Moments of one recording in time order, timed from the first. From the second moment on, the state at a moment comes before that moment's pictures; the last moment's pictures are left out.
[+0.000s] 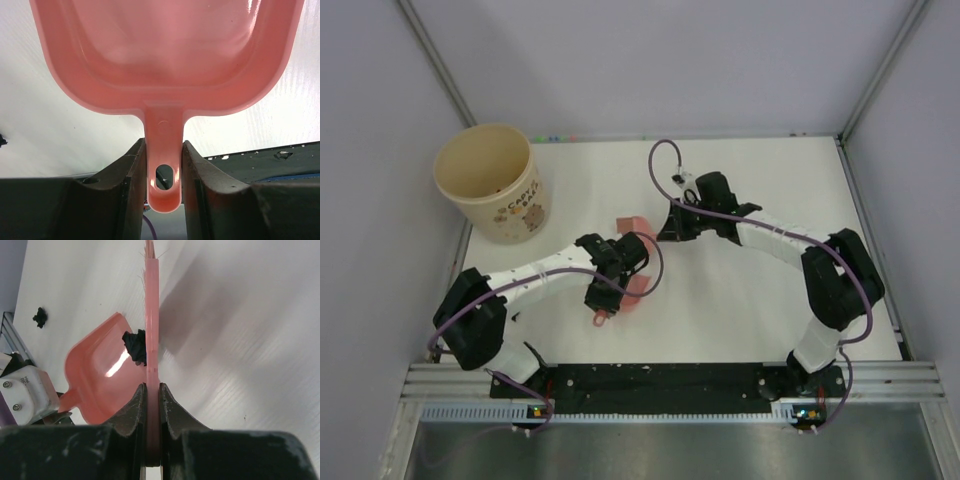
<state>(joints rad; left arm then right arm) -0.84 1.50 1.03 -1.03 -0.12 -0.49 0.55 1.71 1.12 -0.10 -0.48 0.40</state>
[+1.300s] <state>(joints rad) -0.84 1.29 0.99 -1.03 -0.17 -0.55 0.58 1.29 1.10 -0.50 -0.29 0.45</state>
